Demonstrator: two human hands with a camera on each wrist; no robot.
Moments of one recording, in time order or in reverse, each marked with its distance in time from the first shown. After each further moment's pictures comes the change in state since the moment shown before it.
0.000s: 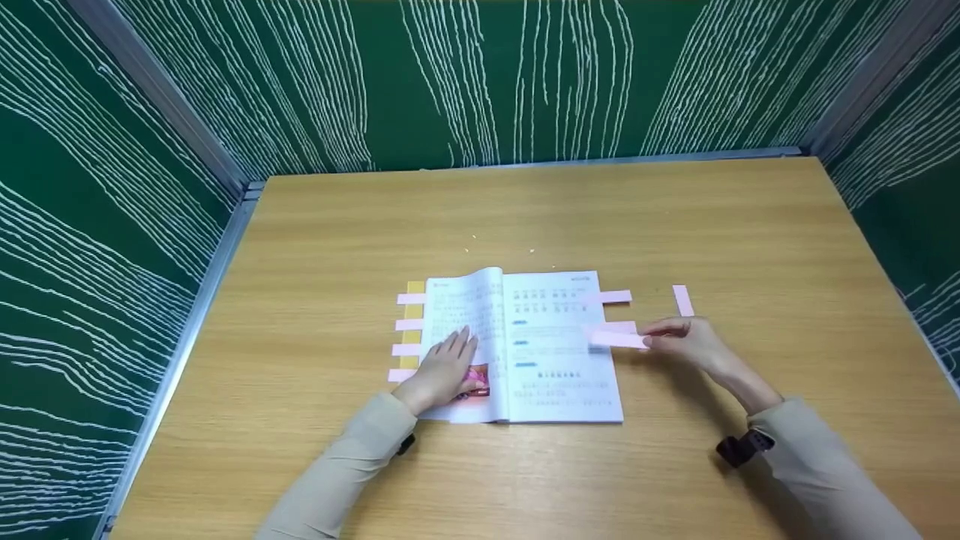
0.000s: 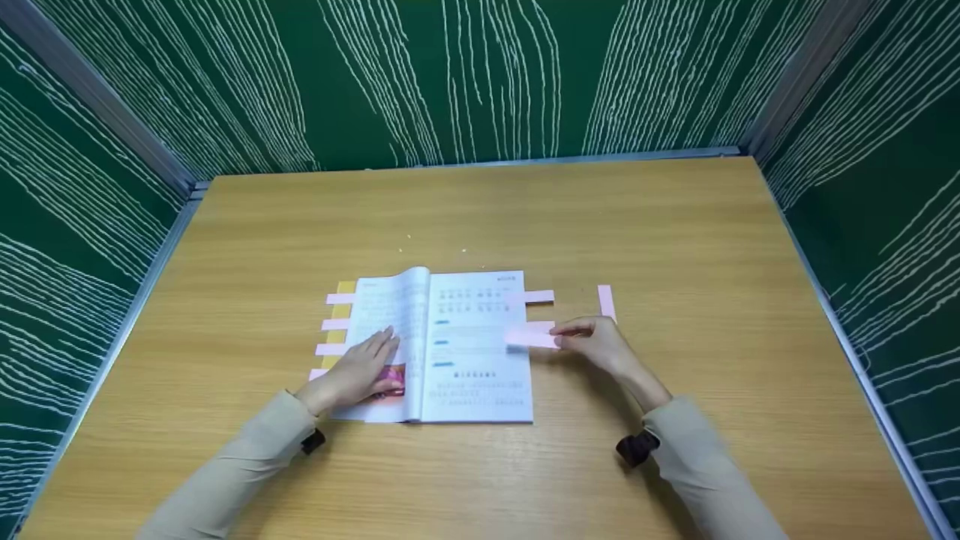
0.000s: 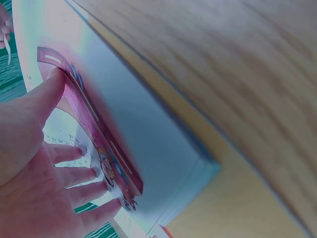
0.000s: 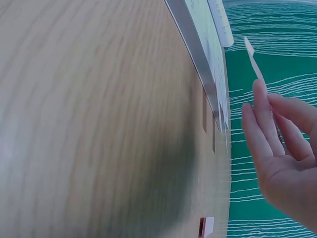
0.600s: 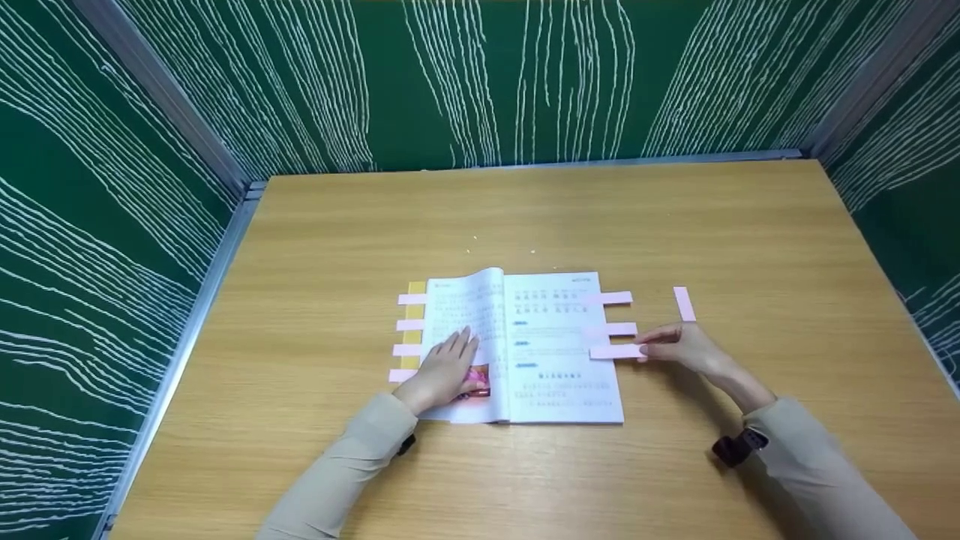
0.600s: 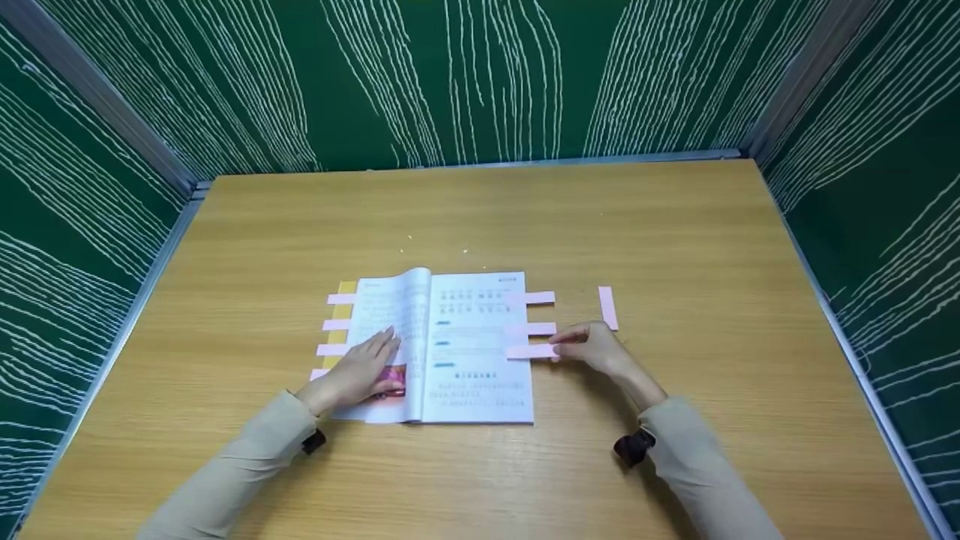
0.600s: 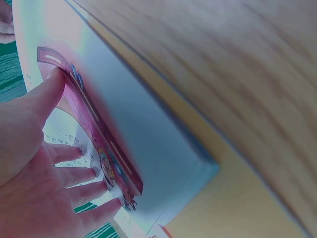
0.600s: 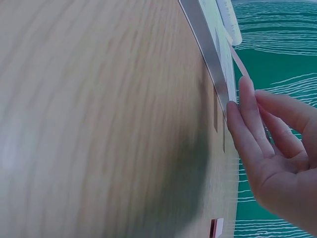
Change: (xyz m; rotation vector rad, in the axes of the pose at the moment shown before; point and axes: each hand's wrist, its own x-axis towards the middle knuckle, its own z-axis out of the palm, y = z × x) left_hand 0.002 -0.001 0.002 0.018 0.000 0.000; right_hand 0.007 0.010 0.003 -0.008 -0.113 0.005
